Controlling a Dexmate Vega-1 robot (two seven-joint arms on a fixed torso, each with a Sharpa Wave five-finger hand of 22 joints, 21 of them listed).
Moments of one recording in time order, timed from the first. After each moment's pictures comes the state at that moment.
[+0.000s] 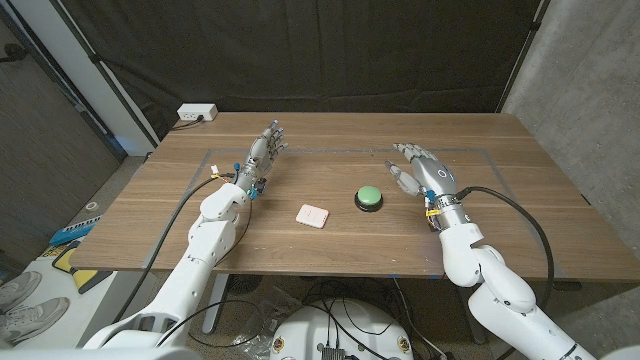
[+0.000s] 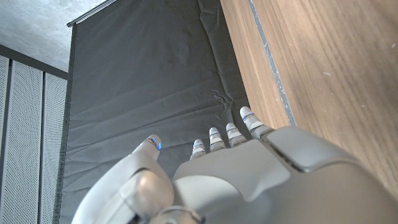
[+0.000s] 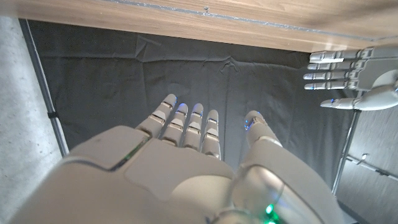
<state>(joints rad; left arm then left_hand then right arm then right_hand) 0.89 0.22 0.06 -1.28 -0.34 -0.25 -0.33 0.20 0.12 0.35 0.14 0.21 -0.14 -0.18 0.20 0.19 -0.06 -0.05 0.20 0.20 -0.08 -0.04 0.18 0.18 -0.07 0.03 0.41 0.20 -1.41 -0.56 -0.30 -2.15 -0.90 -0.26 -0.31 0.35 0.17 0.46 -0.14 0.19 0.25 -0.06 0.20 0.18 0.25 -0.03 0.22 0.18 0.15 -0.03 0.19 0.17 0.13 0.01 0.30 0.20</state>
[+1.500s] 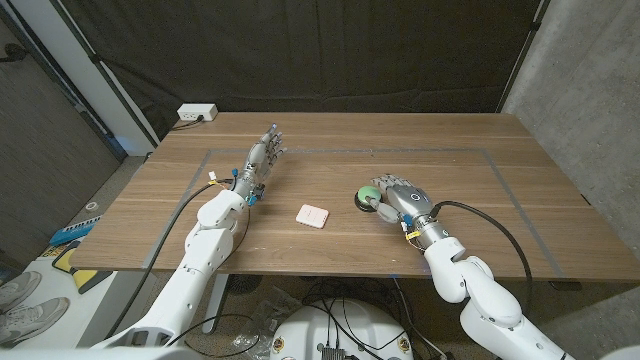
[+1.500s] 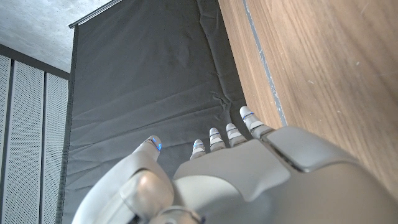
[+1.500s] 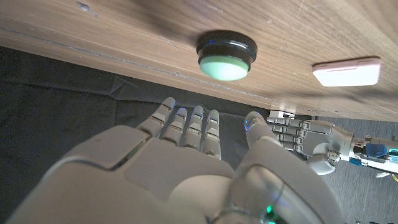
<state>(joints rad) 0.95 0.24 0.06 -1.35 -0.35 -0.24 -0.32 0.19 0.12 0.35 0.14 0.21 -0.14 -0.18 0.20 0.18 -0.06 -0.04 0.20 0.20 -0.08 -0.04 0.18 0.18 -0.07 0.04 0.41 0.20 -1.39 -0.59 -0.40 -2.10 -1.00 -0.27 -0.10 0.34 0.17 0.44 -0.08 0.19 0.24 -0.07 0.19 0.18 0.22 -0.03 0.20 0.18 0.08 -0.04 0.18 0.18 0.09 -0.01 0.28 0.20</state>
